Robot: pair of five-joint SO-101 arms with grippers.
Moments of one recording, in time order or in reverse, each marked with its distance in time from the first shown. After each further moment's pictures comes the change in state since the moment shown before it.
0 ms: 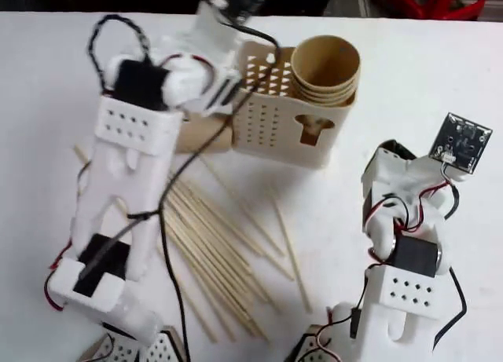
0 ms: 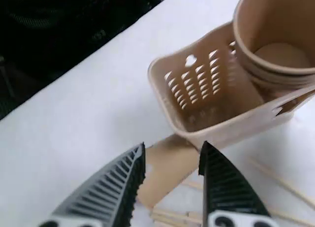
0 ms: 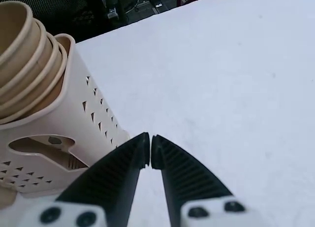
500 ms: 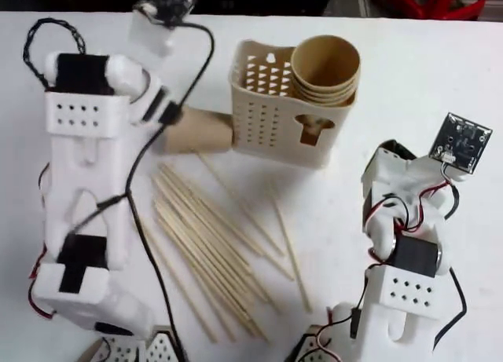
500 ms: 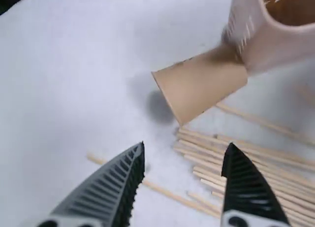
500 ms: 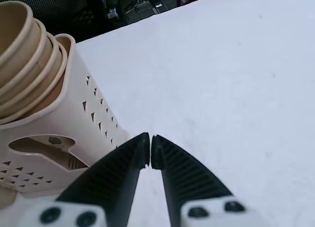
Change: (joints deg) left arm -14.2 0.0 4.0 12.5 -6.6; right arm 0.0 0.0 0.0 0.0 0.0
